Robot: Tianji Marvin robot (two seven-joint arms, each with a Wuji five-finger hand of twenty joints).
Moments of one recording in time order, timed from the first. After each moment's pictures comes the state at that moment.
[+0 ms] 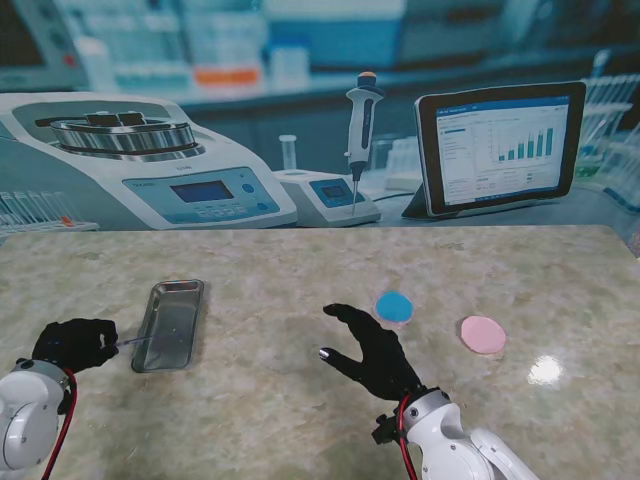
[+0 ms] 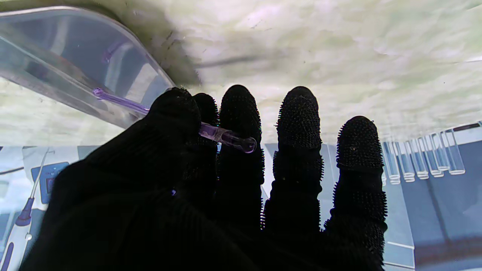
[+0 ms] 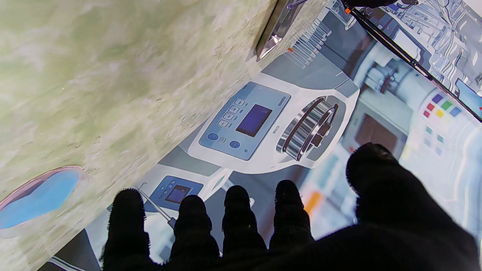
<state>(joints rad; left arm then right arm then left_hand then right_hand) 1.84 -1.05 -1.70 -1.60 1.07 -0.01 -0.07 -1.81 -1.14 1.11 -1.80 -0.47 -0.07 -0.16 0.77 -0.47 0.69 -0.25 0.66 -0.09 0.99 0.50 1.05 -0.04 0.90 0.85 0.79 0.18 1.00 0.75 0.34 0.37 1.12 0.62 0.42 -0.16 0.43 -0.02 0.13 -0.10 0.16 0.72 0.19 0.02 0.23 0.18 0.12 0.08 0.10 0.18 -0.12 0.33 0.69 0.39</state>
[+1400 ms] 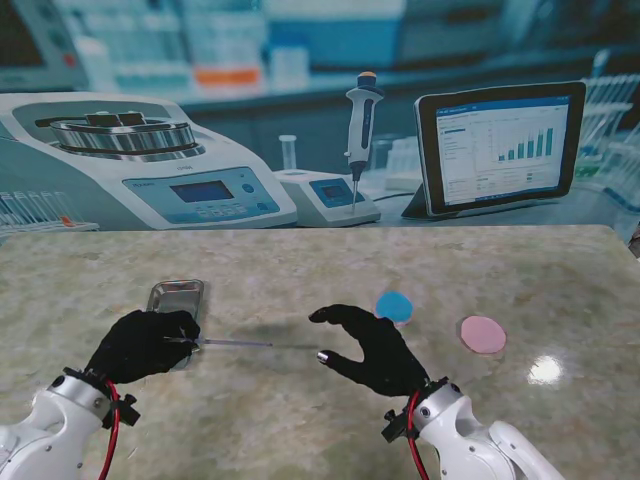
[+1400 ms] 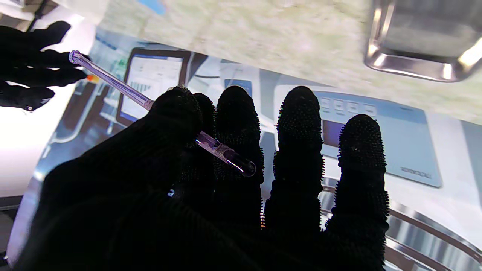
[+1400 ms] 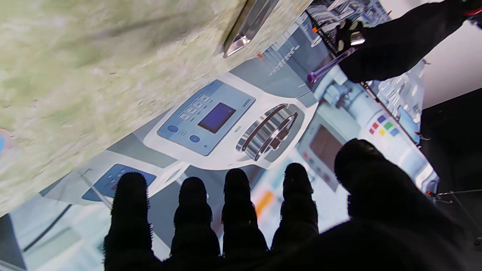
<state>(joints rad) 2.05 -1.09 -1.65 -1.99 0.75 -0.24 0.00 -1.84 -1.11 1.18 -1.88 -0.56 -0.21 -0.09 0.73 -0.51 0.79 -0.29 0.67 -0.12 1.01 0.60 1.09 -0.06 0.93 0.89 0.80 0.18 1.02 0.76 0.36 0.38 1.14 0.63 0.47 -0.18 0.47 0.01 0.21 -0.21 0.39 0.63 0.29 0.02 0.41 0.26 0.21 0.08 0.24 0.24 -0.03 0.32 0.85 0.45</state>
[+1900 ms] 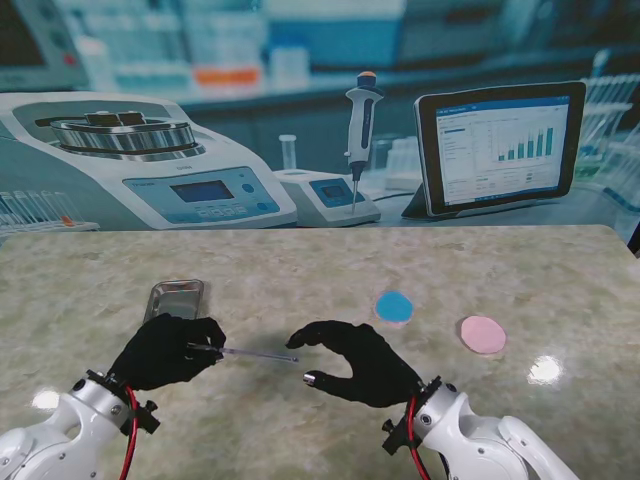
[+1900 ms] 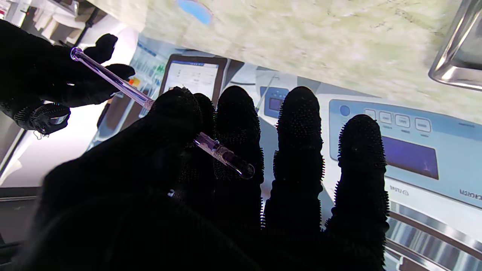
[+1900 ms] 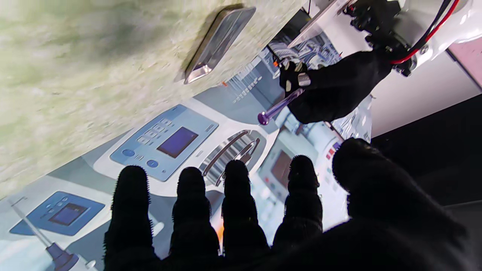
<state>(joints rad) 2.06 -1.09 -1.59 -2.02 0.73 -0.30 -0.01 -1.85 -1.08 1.19 -1.94 -0.54 -0.33 0.05 0.73 -0.51 0.79 -0.29 0.67 -0.12 1.01 0.62 1.09 -0.06 0.93 0.89 0.80 0.18 1.02 0.77 0.36 0.38 1.14 0.64 0.47 -0.19 0.51 0.01 0.27 -0.27 0.41 0.62 0.36 0.02 0.43 0.29 0.28 0.10 0.28 0.27 0.02 0.32 0.90 0.48</state>
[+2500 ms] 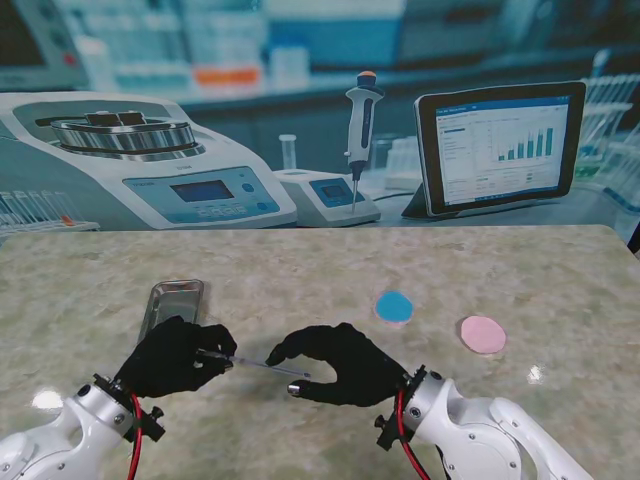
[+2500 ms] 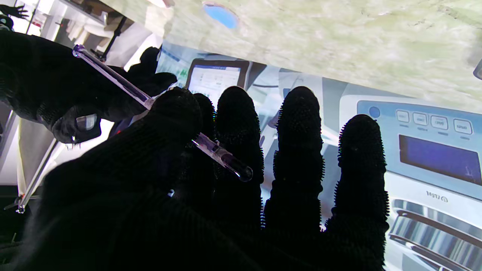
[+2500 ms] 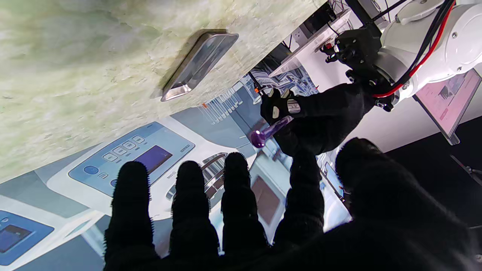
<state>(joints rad) 2.08 -1.09 -1.58 -2.05 0.74 -0.36 -0.02 -1.76 -1.06 1.14 -1.93 -0.54 -0.37 0.14 0.73 -0.51 0.79 -0.29 0.67 -0.12 1.01 0.63 1.09 -0.06 0.93 0.90 0.80 0.18 1.02 0.77 0.36 0.38 1.14 0.64 0.46 -0.19 0.49 0.01 0.36 -0.30 0.44 0.62 0.43 0.02 0.43 0.32 0.33 0.11 0.30 0.29 0.05 0.32 0.93 0.50</state>
